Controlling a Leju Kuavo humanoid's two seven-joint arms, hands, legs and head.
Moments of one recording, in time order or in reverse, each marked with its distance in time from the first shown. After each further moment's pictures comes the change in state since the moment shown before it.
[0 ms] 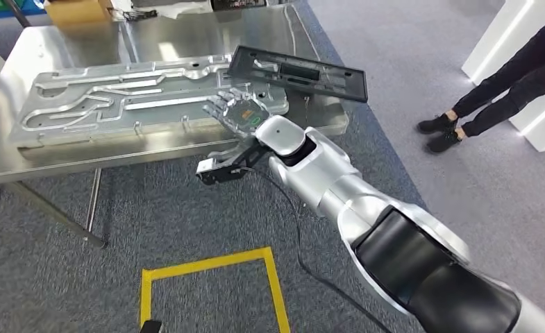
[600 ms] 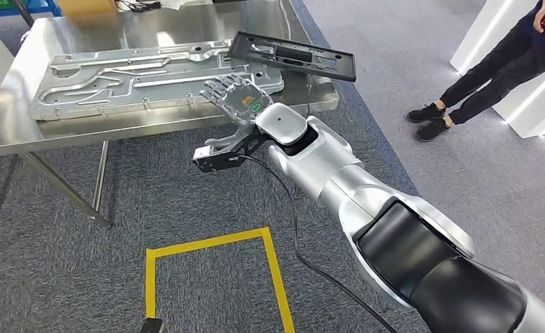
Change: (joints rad) left arm 0.000 -0.004 0.001 0.000 -0.010 -0.021 -0.009; right arm -0.043 -0.006 0.000 -0.001 -0.031 -0.005 0.014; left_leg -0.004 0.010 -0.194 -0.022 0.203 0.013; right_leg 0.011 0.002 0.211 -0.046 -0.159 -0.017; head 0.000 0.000
